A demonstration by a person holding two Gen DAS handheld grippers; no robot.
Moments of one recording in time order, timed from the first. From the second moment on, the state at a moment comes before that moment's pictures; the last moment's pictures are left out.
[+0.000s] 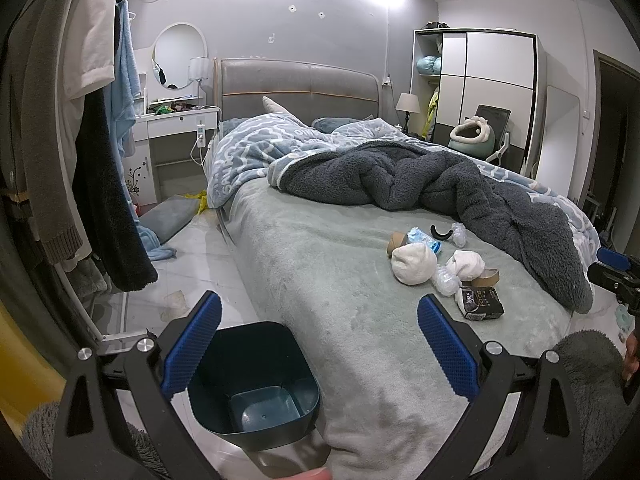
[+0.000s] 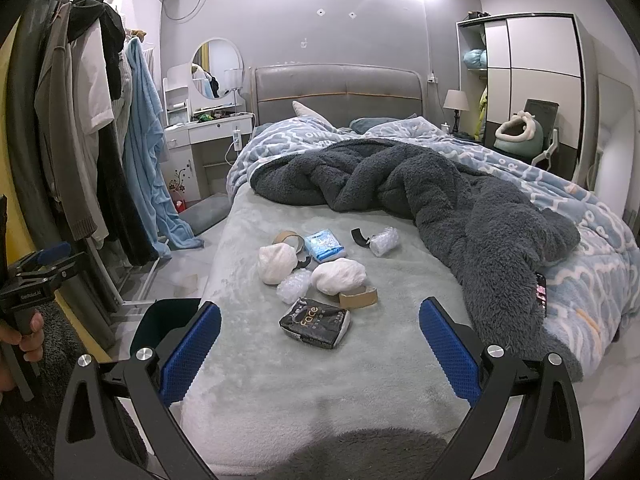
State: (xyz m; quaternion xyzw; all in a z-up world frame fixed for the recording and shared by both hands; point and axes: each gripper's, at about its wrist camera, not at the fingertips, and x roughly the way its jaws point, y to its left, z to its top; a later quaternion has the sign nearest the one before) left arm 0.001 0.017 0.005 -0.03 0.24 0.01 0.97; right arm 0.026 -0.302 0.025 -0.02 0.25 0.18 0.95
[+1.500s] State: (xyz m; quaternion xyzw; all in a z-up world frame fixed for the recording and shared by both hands) left arm 0.015 -0.015 -0.005 -0.03 0.25 -0.05 0.97; right arm 0.046 -0.291 0.027 -0.07 0.29 0.22 0.93
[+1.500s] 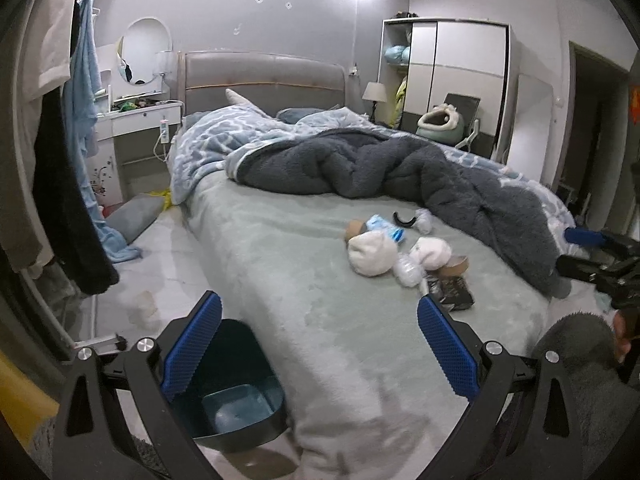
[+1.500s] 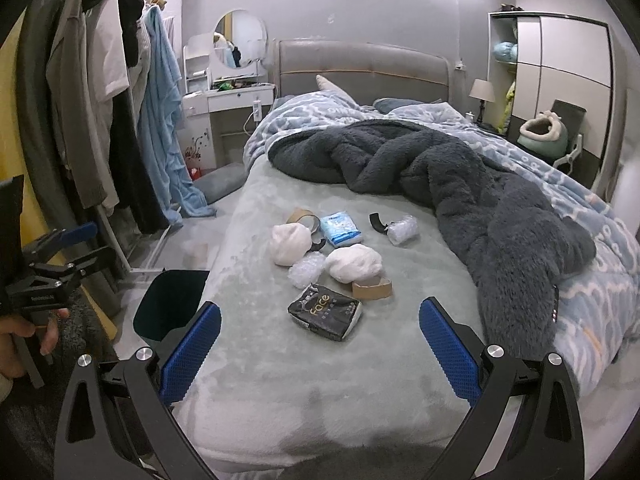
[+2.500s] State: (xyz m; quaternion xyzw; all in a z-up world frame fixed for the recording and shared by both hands) left arm 0.087 -0.059 -0.038 -0.08 0.31 -0.12 0.94; right arm 0.181 -0.281 -0.002 -0.11 0.34 0.29 0.89
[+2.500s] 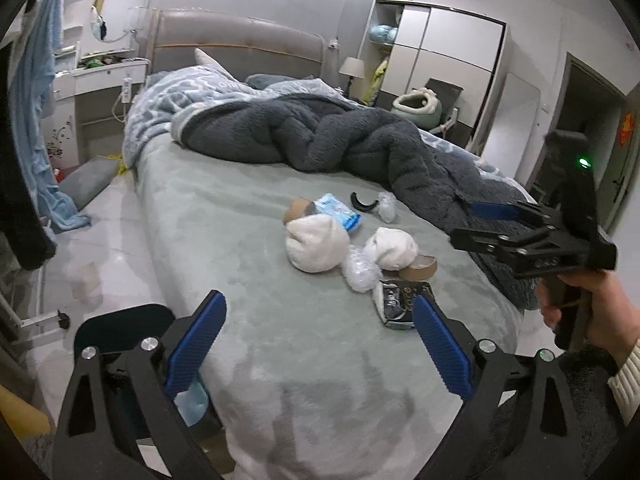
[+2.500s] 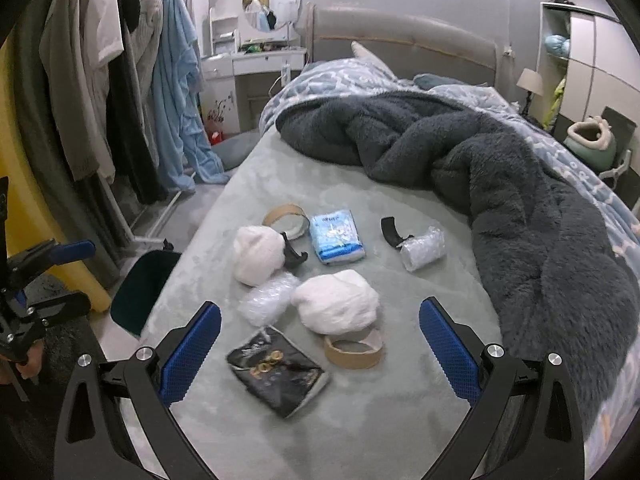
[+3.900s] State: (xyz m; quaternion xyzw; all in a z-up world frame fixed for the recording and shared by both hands) left arm 0.165 -0.176 -0.119 -0.06 0.41 -0.21 0.89; right arm 0.274 -0.267 -0.073 -0.11 0.46 0.39 0.79
